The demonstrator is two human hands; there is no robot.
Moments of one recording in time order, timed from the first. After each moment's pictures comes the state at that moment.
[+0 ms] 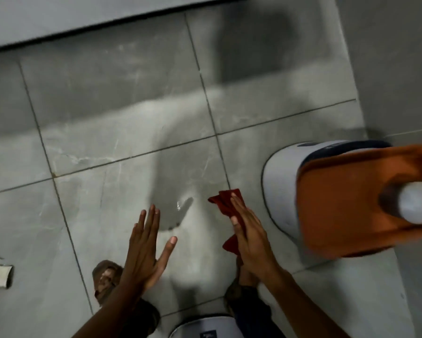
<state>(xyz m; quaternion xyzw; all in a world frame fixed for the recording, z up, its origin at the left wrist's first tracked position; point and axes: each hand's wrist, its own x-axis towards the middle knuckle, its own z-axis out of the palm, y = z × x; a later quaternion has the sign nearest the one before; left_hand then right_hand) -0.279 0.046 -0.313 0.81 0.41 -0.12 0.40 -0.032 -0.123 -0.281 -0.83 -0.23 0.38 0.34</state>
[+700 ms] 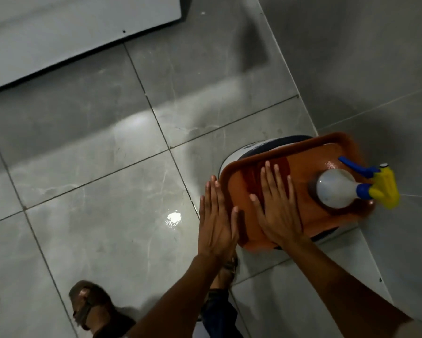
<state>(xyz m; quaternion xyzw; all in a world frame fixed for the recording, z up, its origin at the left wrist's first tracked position) 0.016 -0.123 -0.265 0.84 0.34 -0.02 0.42 0.166 -0.241 -0.266 -0.91 -0.39 0.14 0.05</state>
